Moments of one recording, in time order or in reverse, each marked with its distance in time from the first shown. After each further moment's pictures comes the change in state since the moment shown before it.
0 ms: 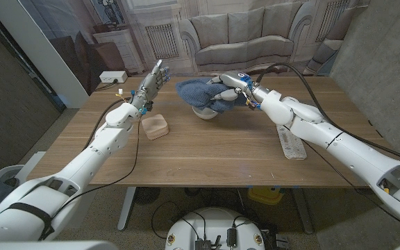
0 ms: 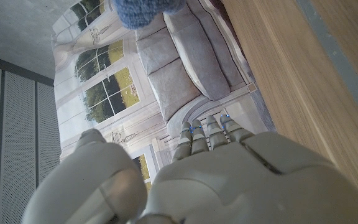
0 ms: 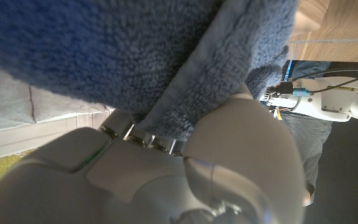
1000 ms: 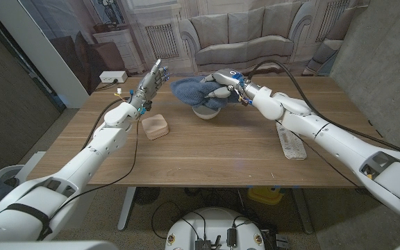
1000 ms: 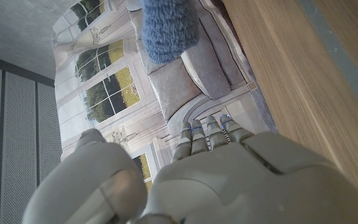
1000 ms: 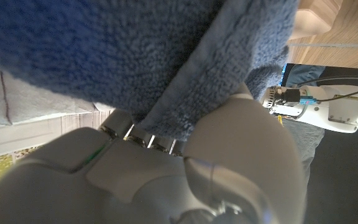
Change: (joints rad) left arm 0.003 0.009 -0.002 -0.015 0.002 0.007 0.005; left_hand 0.005 0.005 -0.003 -0.003 0.000 0.000 0.000 0.000 0.000 0.000 0.000 0.000 0.000 0.000 0.000 0.000 0.000 0.000 0.000 0.000 0.000; right arm 0.116 0.078 -0.084 0.161 -0.035 0.060 -0.043; right_hand 0.001 -0.001 -0.004 0.004 -0.001 0.000 0.000 0.001 0.000 0.004 -0.004 -0.008 0.001 0.000 0.000 -0.004 0.000 -0.007 0.004 0.001 -0.001
